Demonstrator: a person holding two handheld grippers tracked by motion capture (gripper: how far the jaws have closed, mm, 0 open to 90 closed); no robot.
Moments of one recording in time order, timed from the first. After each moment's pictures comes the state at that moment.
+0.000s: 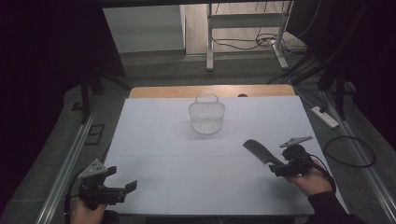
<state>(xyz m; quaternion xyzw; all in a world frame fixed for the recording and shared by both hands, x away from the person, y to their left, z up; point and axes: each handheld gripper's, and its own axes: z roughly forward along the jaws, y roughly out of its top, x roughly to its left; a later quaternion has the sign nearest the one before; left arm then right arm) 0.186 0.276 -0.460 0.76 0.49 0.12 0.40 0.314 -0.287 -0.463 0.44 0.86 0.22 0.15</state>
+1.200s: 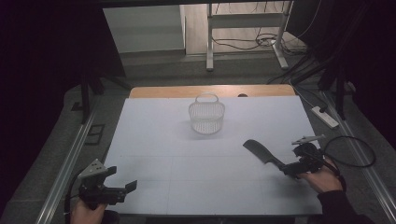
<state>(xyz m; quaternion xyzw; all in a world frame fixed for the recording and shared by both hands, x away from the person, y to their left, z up) 0.186 0.277 -0.460 0.76 0.49 0.11 0.40 0.326 -0.322 -0.472 0.48 0.83 0.23 0.16</state>
